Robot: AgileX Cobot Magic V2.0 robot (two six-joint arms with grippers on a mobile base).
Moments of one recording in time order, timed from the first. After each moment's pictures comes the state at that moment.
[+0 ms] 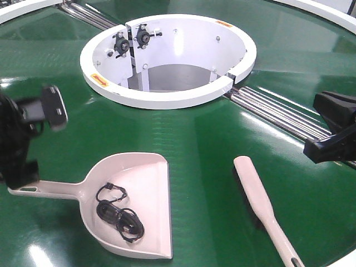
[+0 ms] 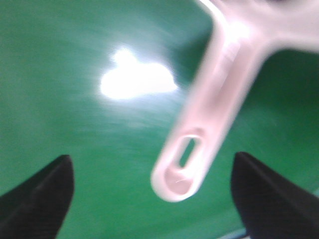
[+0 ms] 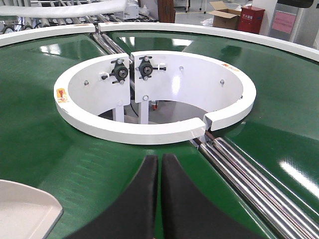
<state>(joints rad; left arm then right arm) -0.23 1.48 -1.28 0.12 1.19 0.83 0.28 0.82 -0.65 0.01 0.11 -0.09</state>
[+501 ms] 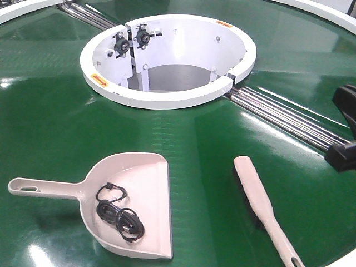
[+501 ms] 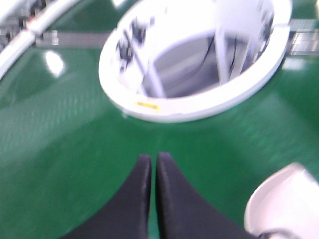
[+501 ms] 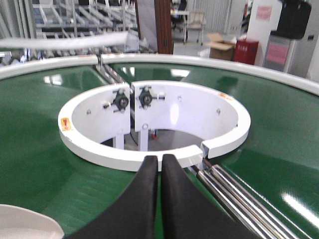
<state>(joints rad) -0.23 1.10 -1.42 0.03 0.87 0.29 0.28 0.69 -0.58 0.01 0.05 -0.09</state>
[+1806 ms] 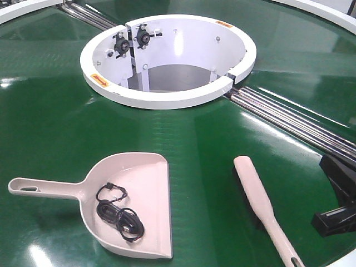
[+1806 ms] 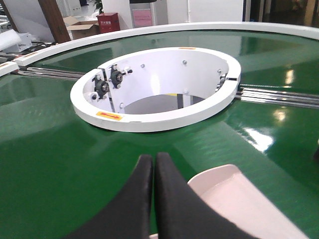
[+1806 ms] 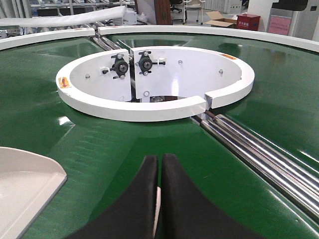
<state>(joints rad) -0.23 0.43 -0.55 -0.16 0.41 0.29 0.28 0.60 -0.27 0.01 -0.09 -0.05</state>
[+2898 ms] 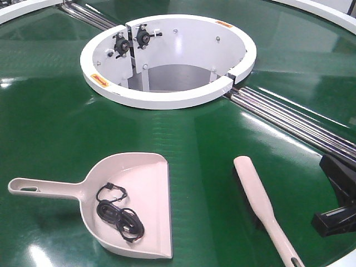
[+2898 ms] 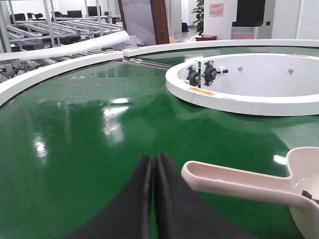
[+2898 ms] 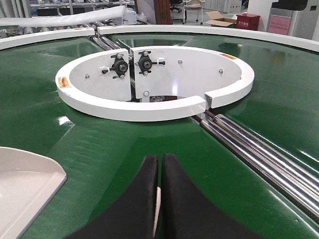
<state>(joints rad) 0.06 -0.01 0.03 0.08 0.12 -0.02 0.28 0.60 -0.27 0.01 -0.09 -0.05</state>
